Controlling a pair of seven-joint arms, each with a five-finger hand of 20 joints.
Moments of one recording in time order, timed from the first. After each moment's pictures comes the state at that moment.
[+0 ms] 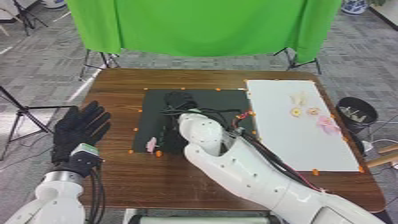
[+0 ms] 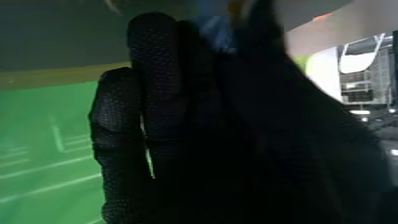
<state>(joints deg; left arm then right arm) 122.4 -45.6 -88.5 -123.5 11.8 24.1 25.5 -55.2 -80.8 31.3 -80.1 -132.7 -9.1 31.9</state>
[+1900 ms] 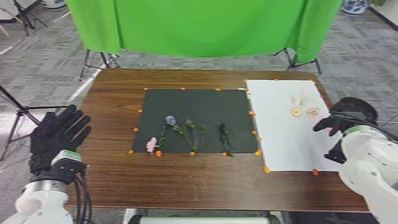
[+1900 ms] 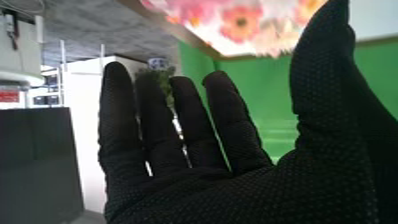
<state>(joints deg) 129.3 -47.7 -94.8 -124.4 11.2 23.7 29.6 -100.1 -42.1 85.9 -114.0 -122.2 -13.9 46.3</state>
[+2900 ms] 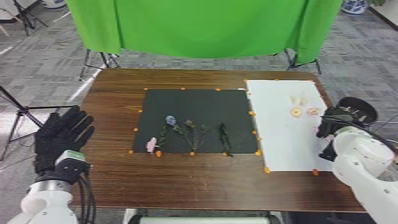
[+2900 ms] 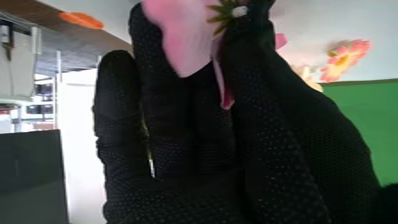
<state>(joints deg) 128.1 -47.8 -92.8 -124.3 10.6 24.2 30.7 -92.6 -42.9 78.5 -101.0 -123.7 -10.1 39.2</state>
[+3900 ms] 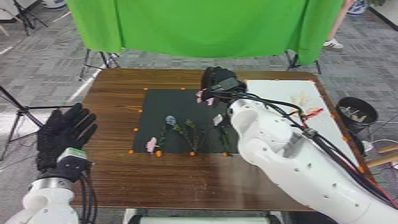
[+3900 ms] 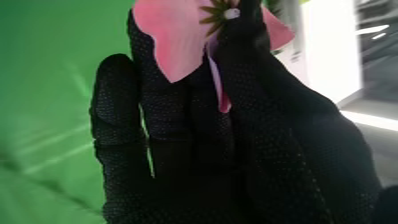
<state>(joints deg) 127.0 -47.0 -92.0 -124.7 10.0 24.3 30.4 -60.6 -60.0 40.7 -104.0 -125.6 -1.0 27.6</state>
